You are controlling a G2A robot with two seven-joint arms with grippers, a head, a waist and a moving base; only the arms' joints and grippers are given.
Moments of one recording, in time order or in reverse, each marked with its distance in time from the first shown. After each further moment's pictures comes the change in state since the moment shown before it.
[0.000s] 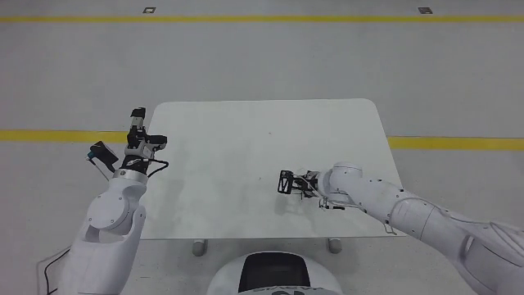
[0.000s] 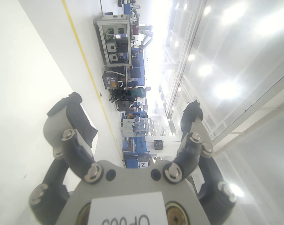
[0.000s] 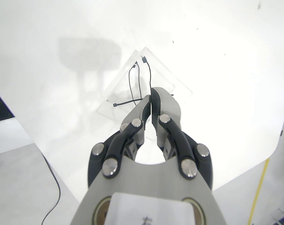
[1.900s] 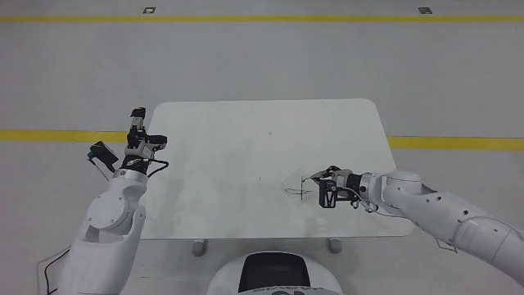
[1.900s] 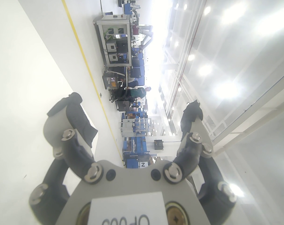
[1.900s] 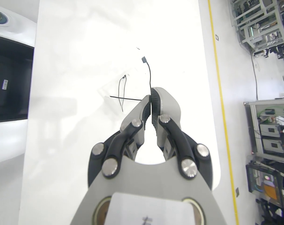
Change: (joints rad) left arm 0.000 0.000 0.000 0.000 0.000 0.000 0.000; right arm -0.102 0.361 0.122 -0.182 -0.397 0.020 -0.816
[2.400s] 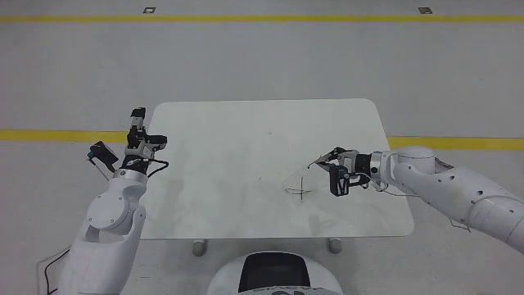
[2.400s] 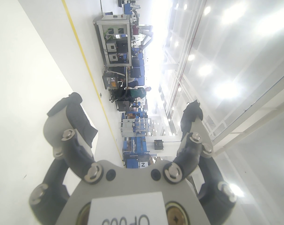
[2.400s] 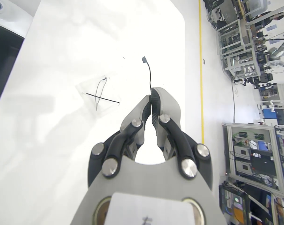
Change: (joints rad) left arm 0.000 0.000 0.000 0.000 0.000 0.000 0.000; right arm 0.222 0.034 -0.121 0.007 -0.030 -0.020 -0.150
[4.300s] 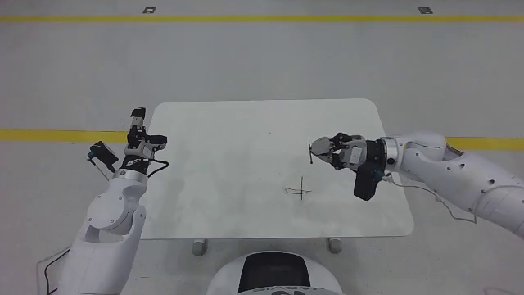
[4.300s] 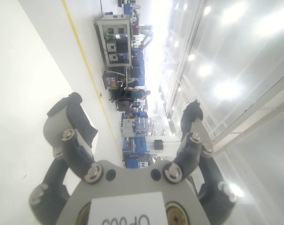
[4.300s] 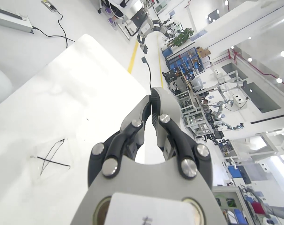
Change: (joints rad) left arm 0.000 0.000 0.000 0.000 0.000 0.000 0.000; right arm 0.072 0.018 0.000 -0.019 0.000 0.196 -0.537
